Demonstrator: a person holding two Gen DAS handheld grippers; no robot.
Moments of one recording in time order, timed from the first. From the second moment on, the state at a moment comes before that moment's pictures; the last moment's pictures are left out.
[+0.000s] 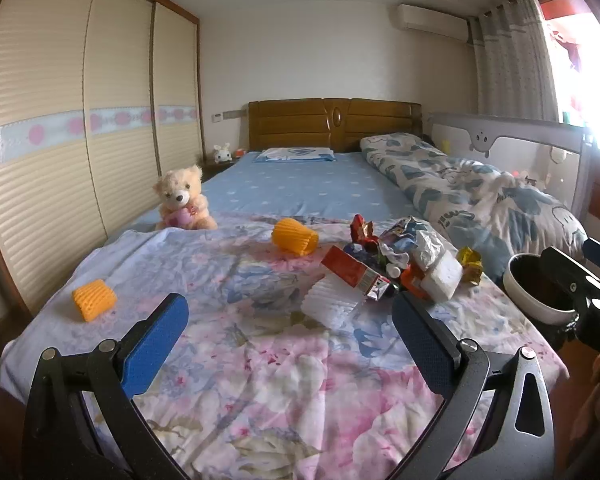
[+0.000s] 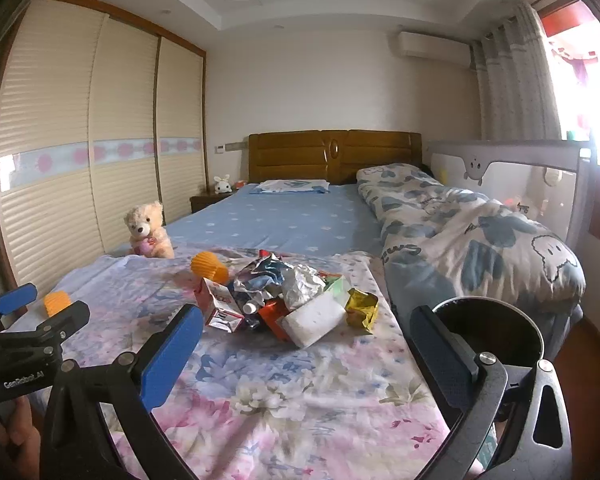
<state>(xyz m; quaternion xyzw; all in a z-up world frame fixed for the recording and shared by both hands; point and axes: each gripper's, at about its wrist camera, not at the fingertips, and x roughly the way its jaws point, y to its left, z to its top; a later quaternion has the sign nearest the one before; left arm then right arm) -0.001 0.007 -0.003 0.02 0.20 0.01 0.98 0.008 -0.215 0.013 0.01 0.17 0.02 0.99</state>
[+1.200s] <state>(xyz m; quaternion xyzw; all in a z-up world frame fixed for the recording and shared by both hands) 0.000 0.008 -0.003 0.02 0.20 0.01 0.98 0.011 -0.215 0.009 0.03 0.18 0.03 0.98</state>
